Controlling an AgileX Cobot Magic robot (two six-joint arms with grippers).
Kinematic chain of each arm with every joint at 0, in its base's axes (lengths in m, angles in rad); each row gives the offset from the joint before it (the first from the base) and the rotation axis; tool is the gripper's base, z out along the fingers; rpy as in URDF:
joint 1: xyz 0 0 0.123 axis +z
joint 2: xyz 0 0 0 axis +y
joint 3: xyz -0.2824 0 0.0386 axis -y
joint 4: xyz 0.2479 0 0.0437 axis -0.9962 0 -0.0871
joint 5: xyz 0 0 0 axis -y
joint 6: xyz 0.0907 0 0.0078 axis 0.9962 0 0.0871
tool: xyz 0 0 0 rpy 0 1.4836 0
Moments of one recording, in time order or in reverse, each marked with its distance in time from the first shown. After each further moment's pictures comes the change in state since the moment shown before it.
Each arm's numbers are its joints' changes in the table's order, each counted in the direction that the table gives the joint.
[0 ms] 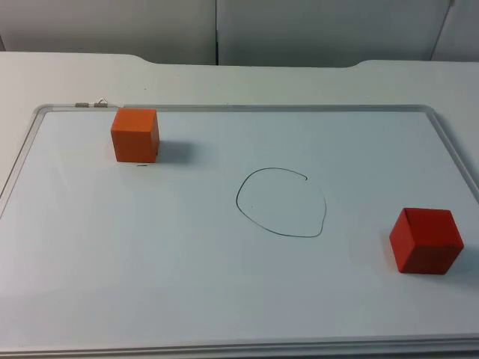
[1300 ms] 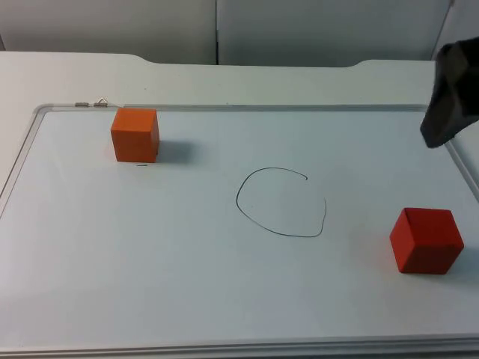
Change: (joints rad) right arm 0.382 1.183 0.418 0.238 0.112 0.388; left arm 0.000 0.000 0.000 -0.002 0.000 0.000
